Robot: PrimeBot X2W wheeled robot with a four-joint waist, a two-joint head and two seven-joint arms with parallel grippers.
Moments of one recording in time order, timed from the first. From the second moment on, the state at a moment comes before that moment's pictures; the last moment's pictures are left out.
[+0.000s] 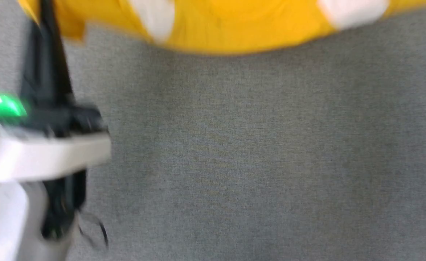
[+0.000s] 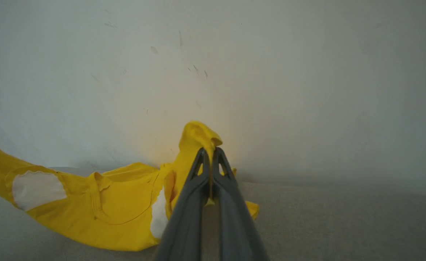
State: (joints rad) left arm -0.44 0.44 -0.24 -0.44 -0.60 0.28 -0.16; right arm -0.45 -0.39 -0.10 -0.31 0.71 0.13 0.17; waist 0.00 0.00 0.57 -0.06
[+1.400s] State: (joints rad) left arm 0.33 0.55 -0.32 -0.11 -0.79 0.28 -0.05; right arm 0.39 -0.41 -0.12 0.09 0.87 0.13 0.19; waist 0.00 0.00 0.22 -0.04
